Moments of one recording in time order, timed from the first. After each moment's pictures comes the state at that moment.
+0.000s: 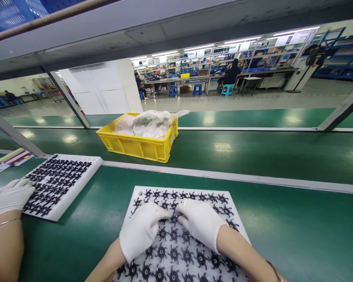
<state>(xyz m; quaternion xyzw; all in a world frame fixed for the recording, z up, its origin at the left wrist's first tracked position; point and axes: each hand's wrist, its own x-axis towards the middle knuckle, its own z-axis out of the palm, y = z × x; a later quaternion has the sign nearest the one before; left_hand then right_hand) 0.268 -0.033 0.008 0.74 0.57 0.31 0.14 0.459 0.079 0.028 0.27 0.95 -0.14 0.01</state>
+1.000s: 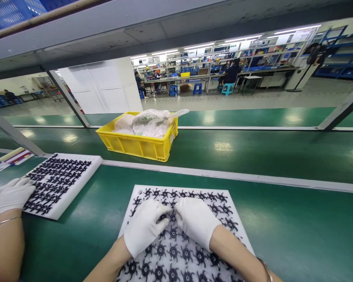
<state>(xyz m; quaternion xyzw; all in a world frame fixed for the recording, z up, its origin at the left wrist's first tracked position) 0.280 -0.022 0.003 0.73 0.63 0.25 0.09 0.445 0.072 0.013 0.27 0.96 0.01 -0.01</state>
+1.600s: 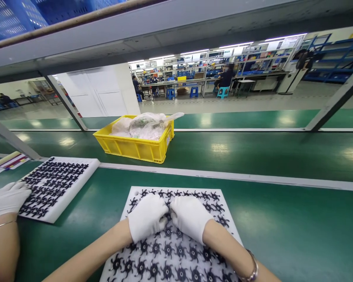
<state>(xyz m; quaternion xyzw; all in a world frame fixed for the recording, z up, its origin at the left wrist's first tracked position) 0.289 0.007 0.022 0.83 0.56 0.05 -0.02 0.447 0.071 0.026 0.27 0.96 0.02 -0.03</state>
